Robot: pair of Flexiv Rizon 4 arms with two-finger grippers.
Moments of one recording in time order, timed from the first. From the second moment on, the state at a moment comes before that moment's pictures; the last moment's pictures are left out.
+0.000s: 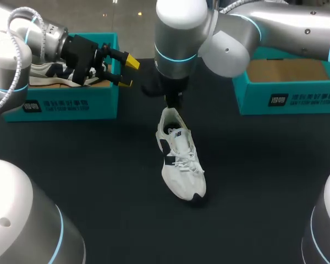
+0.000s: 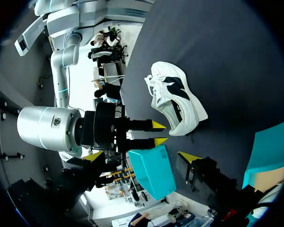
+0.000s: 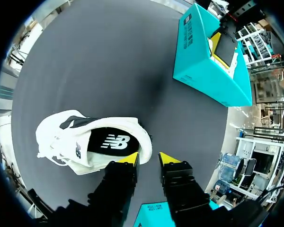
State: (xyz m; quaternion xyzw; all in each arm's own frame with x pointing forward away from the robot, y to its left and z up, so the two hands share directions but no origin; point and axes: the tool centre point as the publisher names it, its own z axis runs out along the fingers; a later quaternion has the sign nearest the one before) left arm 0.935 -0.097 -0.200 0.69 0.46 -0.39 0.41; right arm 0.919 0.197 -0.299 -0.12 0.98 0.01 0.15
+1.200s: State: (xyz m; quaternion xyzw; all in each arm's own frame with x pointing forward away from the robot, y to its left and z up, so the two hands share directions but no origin) left arm 0.935 -0.097 -0.200 0.69 0.46 -0.39 0.41; right arm 0.944 0.201 -0.364 -0.16 0.98 -0.02 0.11
